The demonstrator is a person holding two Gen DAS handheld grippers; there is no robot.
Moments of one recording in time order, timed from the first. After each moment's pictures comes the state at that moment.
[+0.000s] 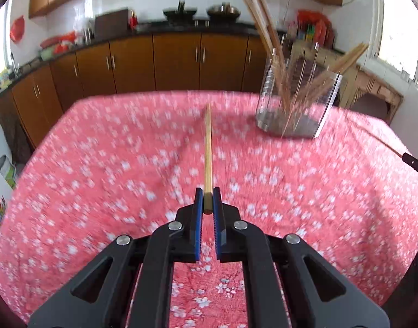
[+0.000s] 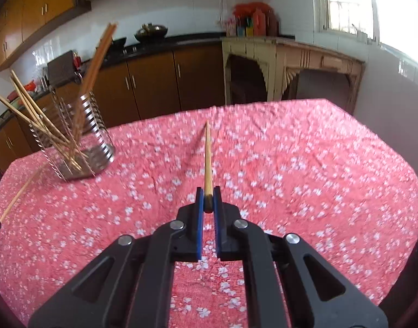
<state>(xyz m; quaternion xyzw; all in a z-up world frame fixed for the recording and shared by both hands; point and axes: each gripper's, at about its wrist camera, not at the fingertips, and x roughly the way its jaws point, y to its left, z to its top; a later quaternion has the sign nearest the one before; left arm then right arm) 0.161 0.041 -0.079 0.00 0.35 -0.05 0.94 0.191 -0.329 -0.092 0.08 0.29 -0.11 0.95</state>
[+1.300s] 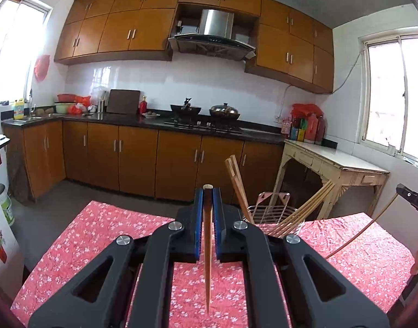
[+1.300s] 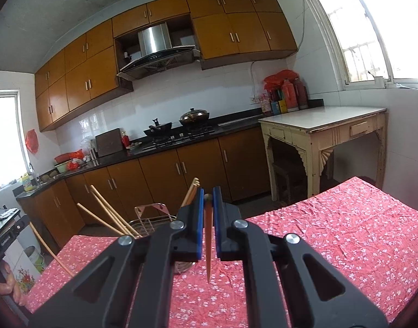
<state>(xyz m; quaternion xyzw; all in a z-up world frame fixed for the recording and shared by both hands) 0.141 0.038 0.068 -0.06 0.12 -0.04 0.99 0.155 -0.311 0.065 0.13 0.10 0.00 0.99</state>
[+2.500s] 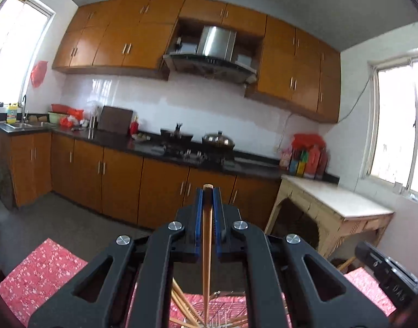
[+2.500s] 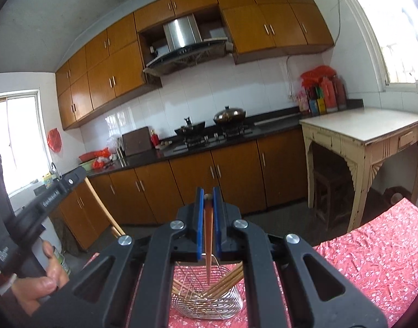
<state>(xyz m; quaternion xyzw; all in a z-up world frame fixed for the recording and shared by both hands) 0.274 -0.049 0.123 -0.10 0.07 -0.02 0.99 0.294 -0.257 0.111 0.13 0.13 0.08 0.98</state>
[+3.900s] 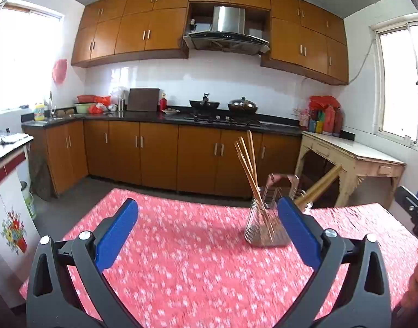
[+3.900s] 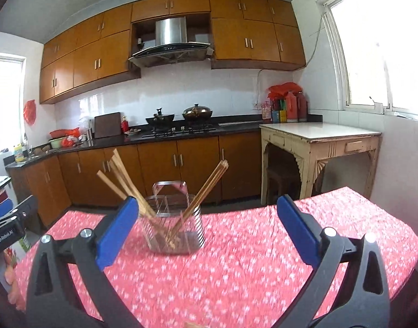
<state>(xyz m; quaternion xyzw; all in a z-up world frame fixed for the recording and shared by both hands) 0.098 0.020 0.051 -0.04 0.14 0.02 0.99 0.102 -0.212 0.043 0.05 0.11 -0.03 0.99</state>
